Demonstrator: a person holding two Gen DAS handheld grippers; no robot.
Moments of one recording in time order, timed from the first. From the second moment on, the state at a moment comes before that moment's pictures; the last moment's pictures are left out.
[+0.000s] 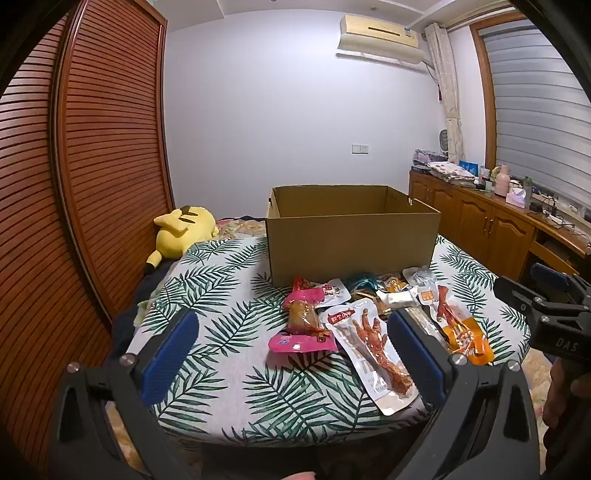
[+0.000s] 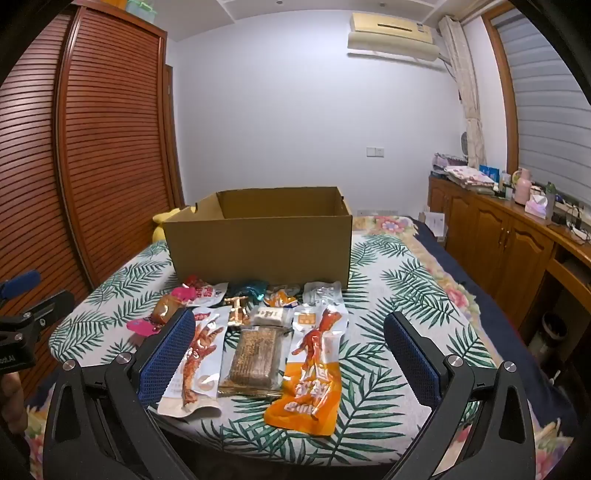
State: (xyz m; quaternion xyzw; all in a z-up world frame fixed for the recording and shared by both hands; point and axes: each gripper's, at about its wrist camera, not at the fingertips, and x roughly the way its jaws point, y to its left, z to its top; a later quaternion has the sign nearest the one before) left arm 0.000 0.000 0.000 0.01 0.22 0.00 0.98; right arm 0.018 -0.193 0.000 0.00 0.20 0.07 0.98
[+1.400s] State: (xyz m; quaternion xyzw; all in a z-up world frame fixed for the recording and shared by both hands) left arm 0.045 -0.017 -0.041 0.00 0.28 -0.05 0.96; right arm 0.044 -0.216 -0.032 -0.01 0.25 0.07 0.97
